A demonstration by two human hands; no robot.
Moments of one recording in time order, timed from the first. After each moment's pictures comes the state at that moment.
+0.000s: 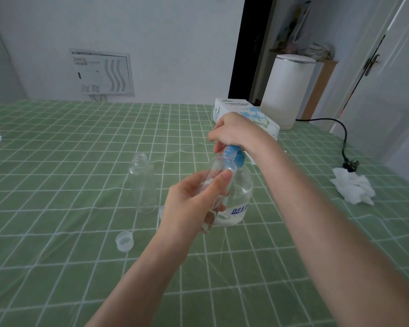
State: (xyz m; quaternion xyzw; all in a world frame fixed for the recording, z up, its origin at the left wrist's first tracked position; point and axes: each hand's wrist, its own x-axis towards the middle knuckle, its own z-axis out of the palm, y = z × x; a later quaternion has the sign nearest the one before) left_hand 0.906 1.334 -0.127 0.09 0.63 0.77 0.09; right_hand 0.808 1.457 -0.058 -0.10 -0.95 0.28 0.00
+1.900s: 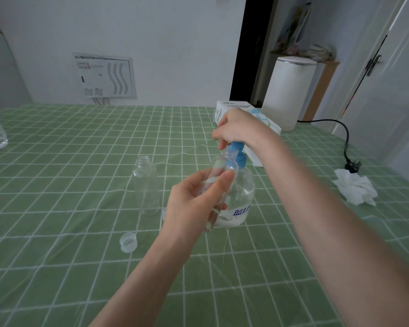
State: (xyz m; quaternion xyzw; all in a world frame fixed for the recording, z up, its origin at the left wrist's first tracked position) left_hand 0.907 1.333 -0.125 0.10 0.63 0.76 0.07; right_hand 0.808 1.458 -0.047 -0.10 -0.96 0.26 0.02
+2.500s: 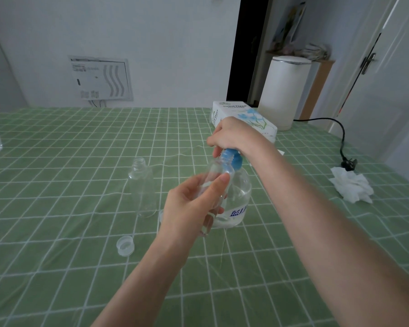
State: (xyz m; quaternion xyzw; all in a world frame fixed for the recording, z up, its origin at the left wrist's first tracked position) left_hand 0.906 1.333 -0.129 0.09 0.64 0.76 0.09; right_hand 0.811 1.456 -0.058 -0.11 -0.96 0.27 0.00
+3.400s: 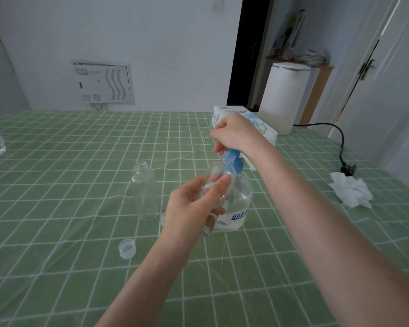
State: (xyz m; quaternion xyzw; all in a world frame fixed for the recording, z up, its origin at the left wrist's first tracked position) left_hand 0.904 1.333 -0.127 0.10 0.63 0.77 0.08; right_hand 0.816 1.455 -0.052 -0.11 -0.93 0.34 0.07
